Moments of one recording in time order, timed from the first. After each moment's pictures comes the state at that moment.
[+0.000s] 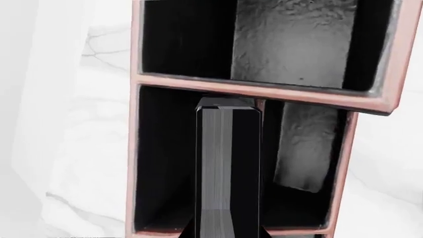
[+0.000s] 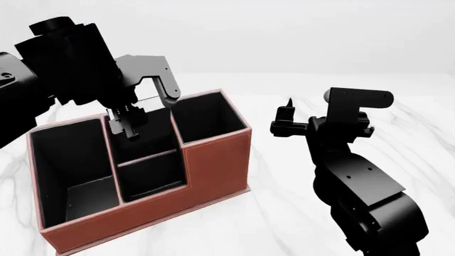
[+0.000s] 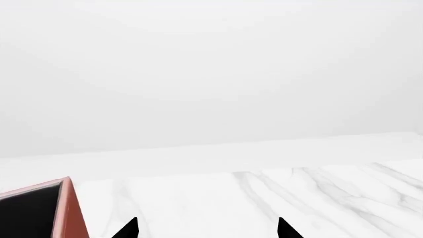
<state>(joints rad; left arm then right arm) -1.90 -0.30 2.01 -0.73 -0.78 -0.83 0.85 0.69 0.29 -0.24 -0.14 0.57 0.72 0.47</state>
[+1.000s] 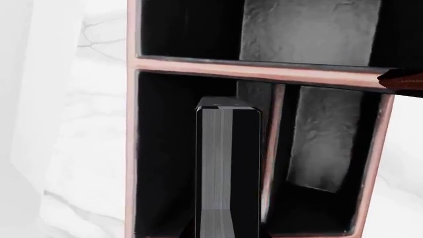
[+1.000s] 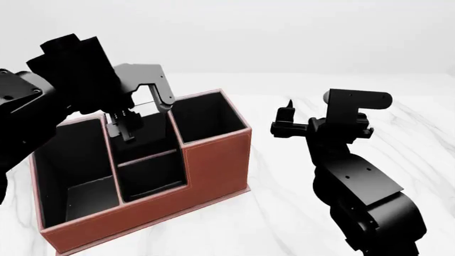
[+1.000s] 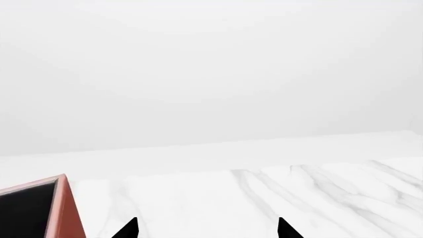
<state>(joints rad) -1.79 -0.25 2.02 -0.96 -0.70 -0.67 0.91 0.69 0.30 -0.26 -0.12 0.58 0.70 0.47</state>
